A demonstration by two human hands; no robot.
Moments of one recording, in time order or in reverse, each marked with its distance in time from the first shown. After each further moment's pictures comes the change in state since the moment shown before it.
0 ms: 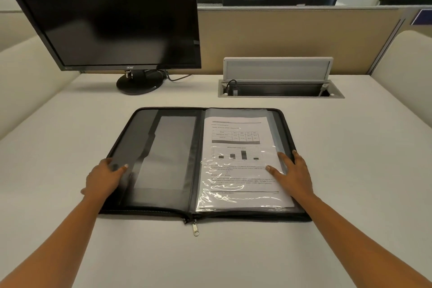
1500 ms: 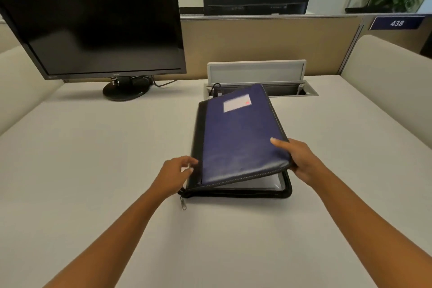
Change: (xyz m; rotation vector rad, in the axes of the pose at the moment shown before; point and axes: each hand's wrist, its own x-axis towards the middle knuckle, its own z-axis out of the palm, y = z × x) left_hand -0.112 0.101 0.048 -0.152 -0.389 0.613; right_hand -0.039 -0.032 -0.085 1.002 -0.179 0.169
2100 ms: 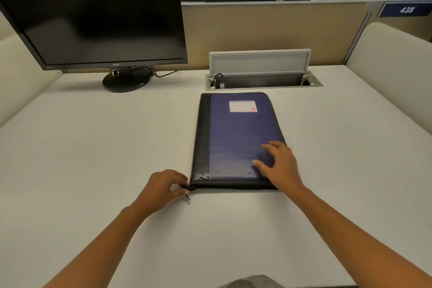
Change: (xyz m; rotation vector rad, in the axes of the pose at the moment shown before) left_hand -0.019 -0.062 -0.003 0.343 -0.143 0.194; right_hand 0.001 0.068 0.028 -0.956 0.200 -0.418
